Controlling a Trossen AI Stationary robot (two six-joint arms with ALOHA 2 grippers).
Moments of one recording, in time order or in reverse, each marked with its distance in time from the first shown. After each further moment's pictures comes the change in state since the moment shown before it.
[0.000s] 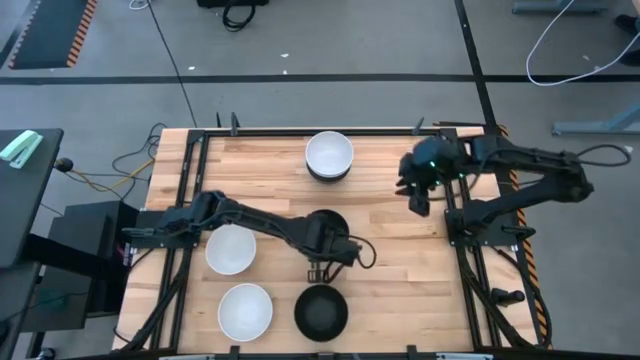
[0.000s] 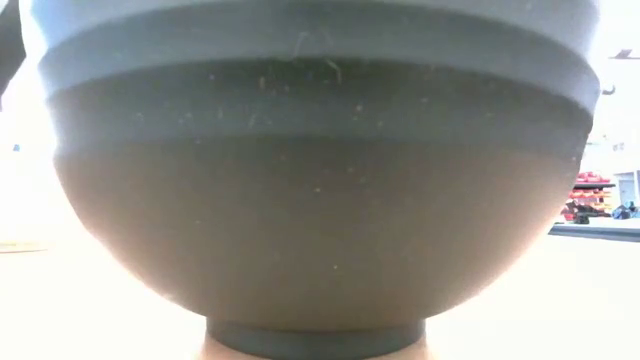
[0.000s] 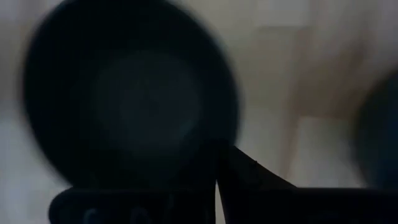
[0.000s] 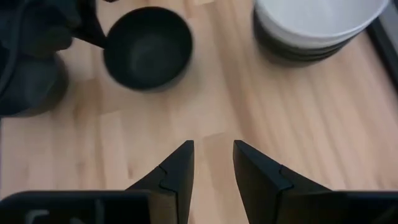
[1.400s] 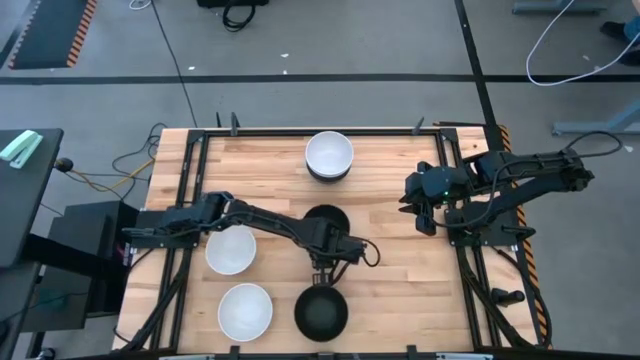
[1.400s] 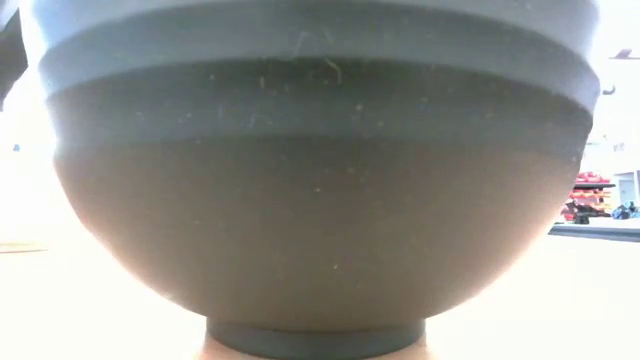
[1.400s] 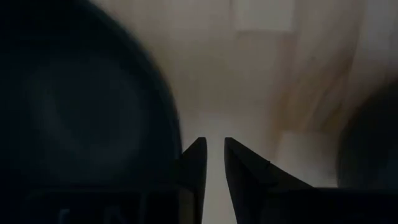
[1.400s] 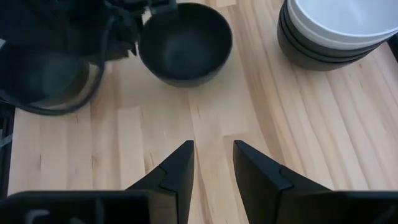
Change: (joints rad) left arm 0.031 0.070 0.001 0.051 0.115 -0.012; right arm 0.254 -0.053 -0.075 0.045 0.146 0.152
